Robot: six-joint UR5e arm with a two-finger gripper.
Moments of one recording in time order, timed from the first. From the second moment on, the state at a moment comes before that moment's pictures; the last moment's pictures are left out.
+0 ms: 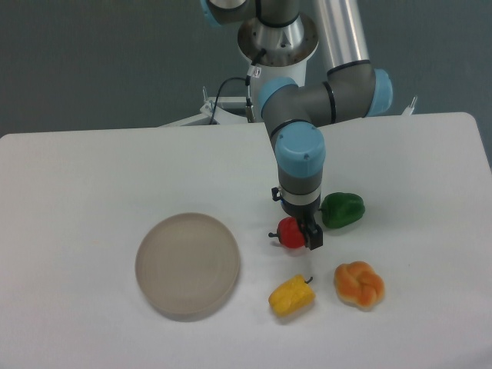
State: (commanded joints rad) arm 2.39 -2.04 -1.63 -1.01 1.61 1.42
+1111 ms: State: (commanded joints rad) arm 2.38 -2.07 -1.66 -0.94 1.61 1.41
